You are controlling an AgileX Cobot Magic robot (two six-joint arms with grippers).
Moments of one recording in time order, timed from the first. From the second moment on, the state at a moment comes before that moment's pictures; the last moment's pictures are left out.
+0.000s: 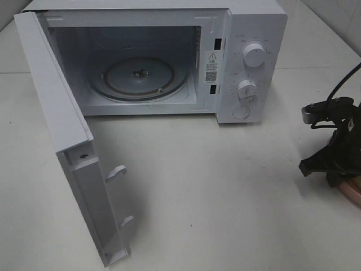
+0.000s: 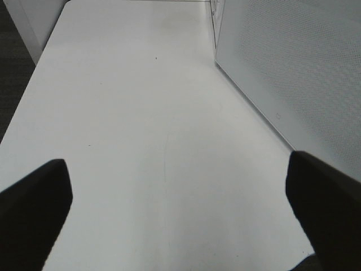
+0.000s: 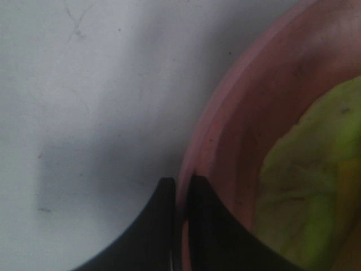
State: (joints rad) left arm -0.08 0.00 -0.52 0.05 1.09 -0.09; right arm 0.09 1.78 -0.79 -0.25 0.44 0.11
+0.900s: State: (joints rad) left arm -0.08 0.00 -0.52 0.05 1.09 -0.09; right arm 0.18 1.73 -0.79 -0.44 0.58 0.29
